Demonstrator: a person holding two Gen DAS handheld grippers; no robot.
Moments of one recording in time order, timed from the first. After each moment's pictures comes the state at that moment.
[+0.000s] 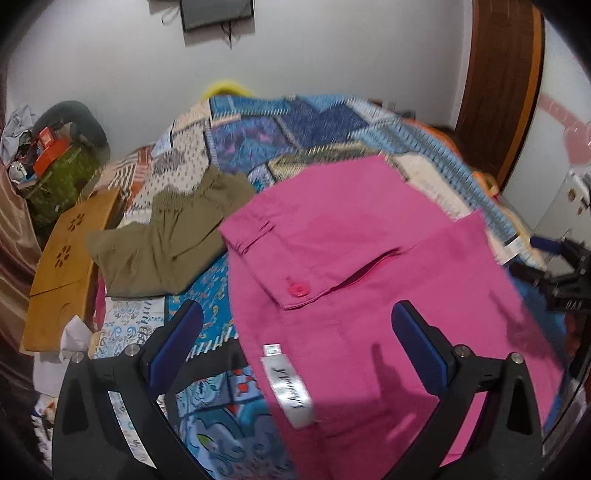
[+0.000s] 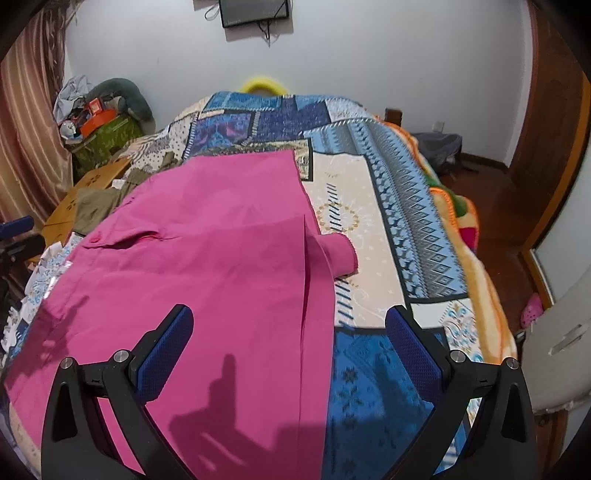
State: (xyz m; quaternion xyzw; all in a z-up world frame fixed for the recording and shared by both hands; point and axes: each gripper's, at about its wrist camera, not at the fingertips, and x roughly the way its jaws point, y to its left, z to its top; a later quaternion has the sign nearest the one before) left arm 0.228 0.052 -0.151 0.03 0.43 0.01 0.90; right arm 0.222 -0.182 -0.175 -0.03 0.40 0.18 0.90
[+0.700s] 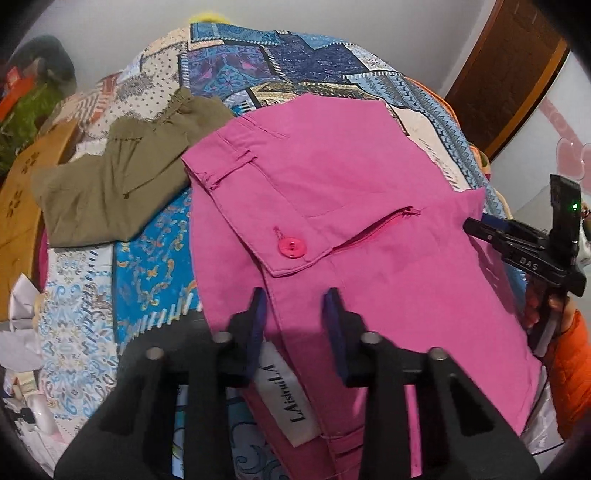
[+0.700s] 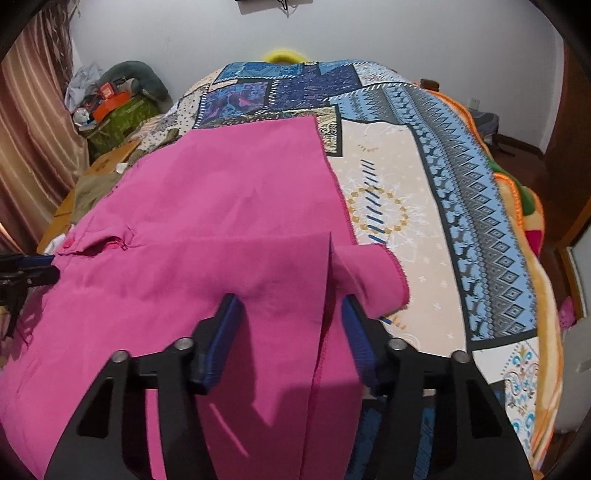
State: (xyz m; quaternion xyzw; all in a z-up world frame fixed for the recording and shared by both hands) left arm 0.257 0.075 -0.194 -0.06 0.53 -0.06 0.84; right arm 0.273 -0.167 -0.211 -0.01 0.44 0.24 0.86
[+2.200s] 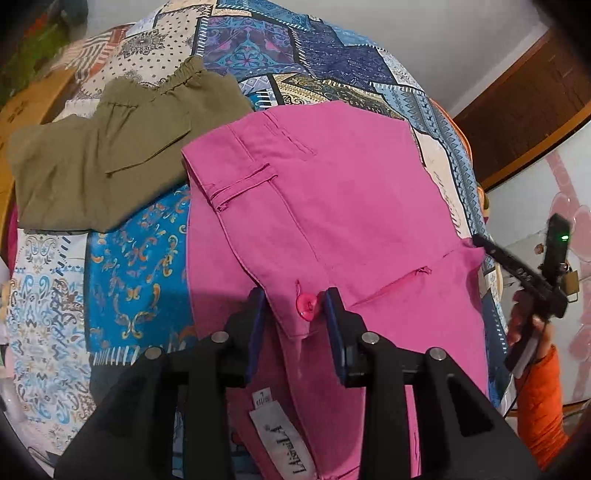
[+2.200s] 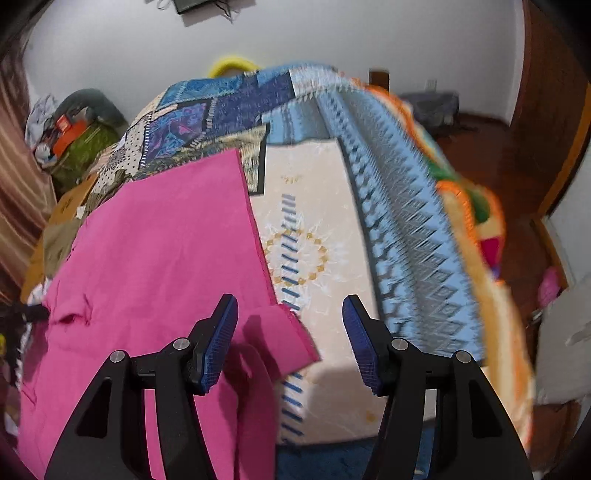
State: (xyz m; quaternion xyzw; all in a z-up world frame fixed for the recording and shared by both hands) left arm 0.306 0.106 -0.206 -0.16 0.56 -0.05 0.81; right arm 0.329 -0.208 -0.203 0.04 0.47 0.16 0.86
